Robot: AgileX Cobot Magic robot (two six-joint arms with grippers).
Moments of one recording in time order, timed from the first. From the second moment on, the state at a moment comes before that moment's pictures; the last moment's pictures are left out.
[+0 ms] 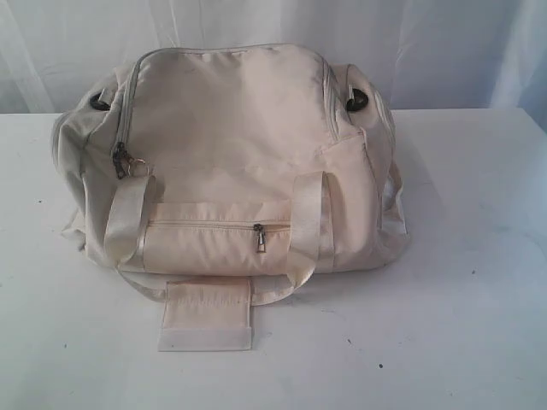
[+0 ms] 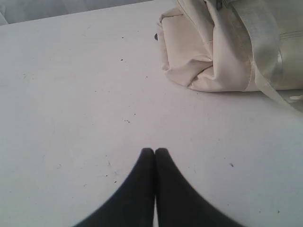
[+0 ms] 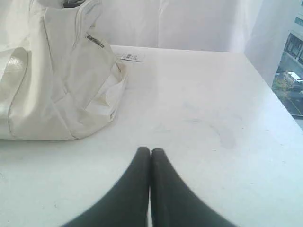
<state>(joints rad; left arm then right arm) 0.01 0.00 0.02 -0.18 0.40 0.29 0.21 0.01 0.00 -0.05 0.31 0.04</state>
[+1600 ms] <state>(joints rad) 0.01 0.28 -0.34 -0.29 0.20 0.22 0.46 1.00 -0.87 0.01 0.53 0.01</state>
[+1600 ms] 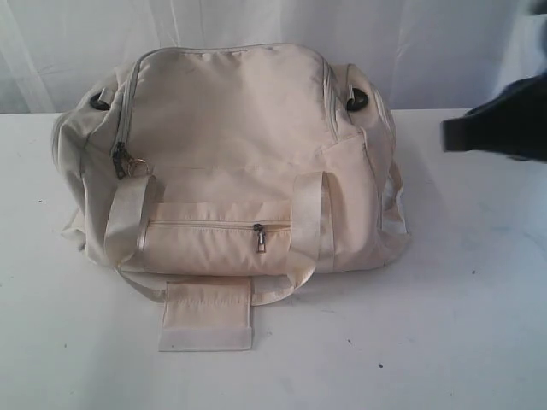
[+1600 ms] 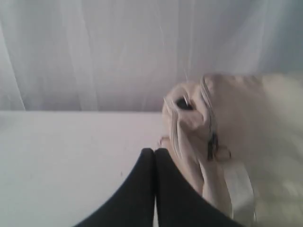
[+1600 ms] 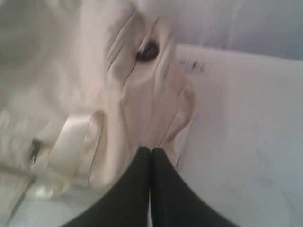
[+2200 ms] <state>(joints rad) -0.02 1.04 -0.81 -0.51 1.01 0.66 0.92 1.80 -1.33 -0.14 0.58 -0.41</state>
